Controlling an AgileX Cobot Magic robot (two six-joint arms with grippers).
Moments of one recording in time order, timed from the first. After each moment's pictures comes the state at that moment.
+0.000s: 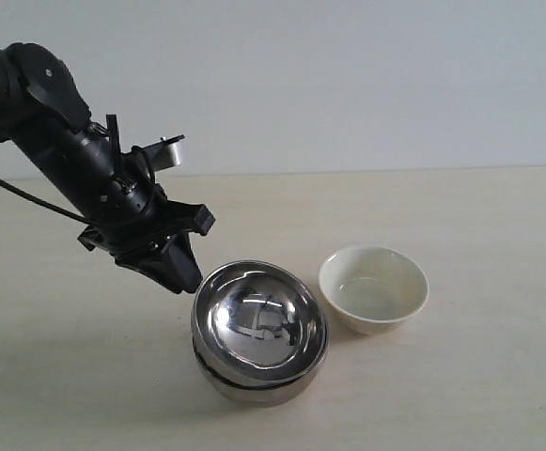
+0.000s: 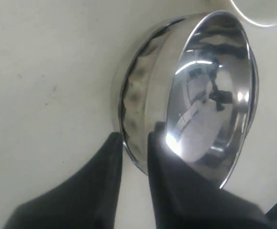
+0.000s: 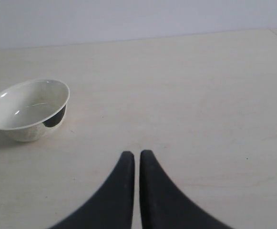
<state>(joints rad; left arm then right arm) -0.33 1.93 -1.41 -0.54 1.05 0.34 0.10 0.00 0.00 -0.14 0.37 0.23</state>
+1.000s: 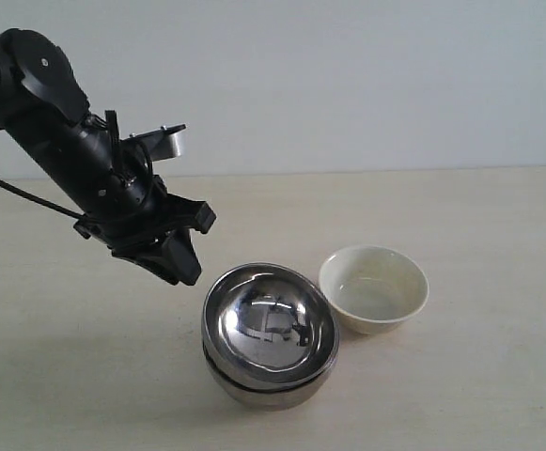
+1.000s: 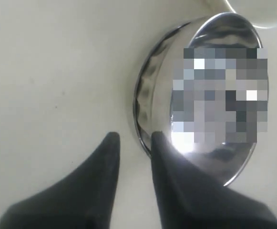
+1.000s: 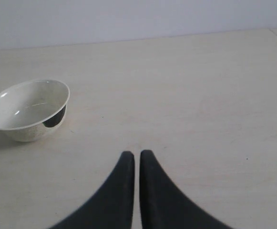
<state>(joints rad) -0.36 1.88 -1.39 -0.48 1.01 0.31 0.10 0.00 0.00 -0.14 0.37 0.23</state>
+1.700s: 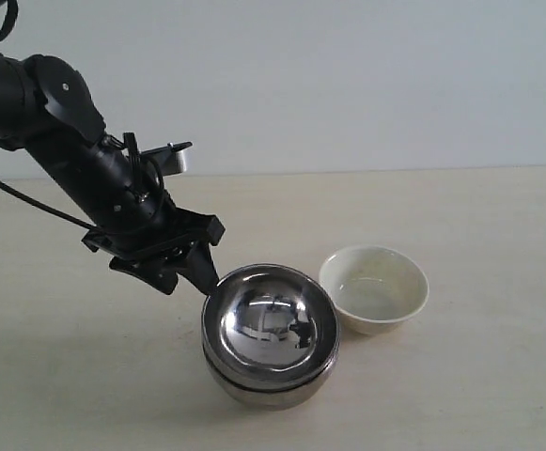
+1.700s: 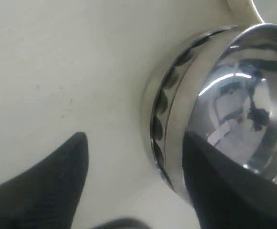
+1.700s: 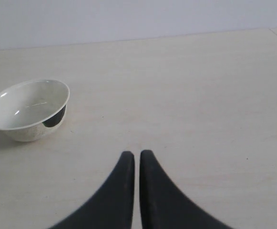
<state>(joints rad) -0.37 1.94 -1.39 -0.47 0.95 0.27 0.10 0.00 0.00 -0.14 0.37 0.23</state>
